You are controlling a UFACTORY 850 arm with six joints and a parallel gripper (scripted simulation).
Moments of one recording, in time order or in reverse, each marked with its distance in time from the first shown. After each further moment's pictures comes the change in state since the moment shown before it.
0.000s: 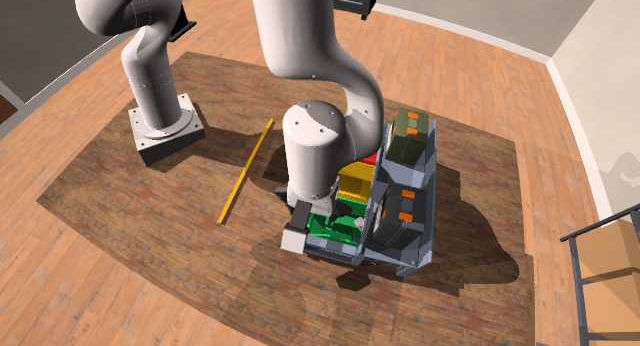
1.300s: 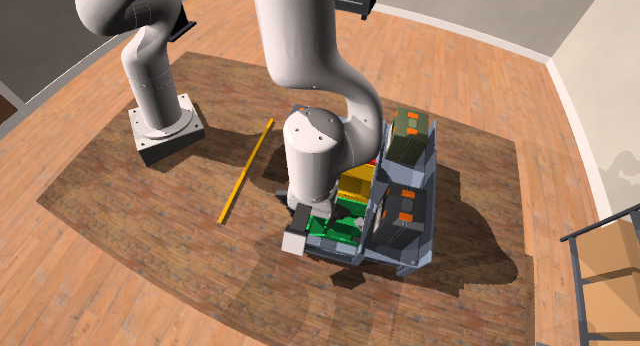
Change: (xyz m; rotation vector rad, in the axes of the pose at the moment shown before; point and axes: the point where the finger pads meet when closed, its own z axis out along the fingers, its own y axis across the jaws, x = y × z) arm 0.000 0.000 0.014 -0.001 0.000 0.000
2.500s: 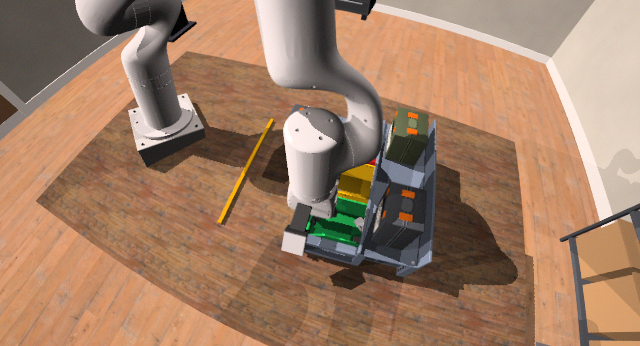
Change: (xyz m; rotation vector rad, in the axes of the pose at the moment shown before) arm 0.000 0.000 0.000 0.000 0.000 0.000
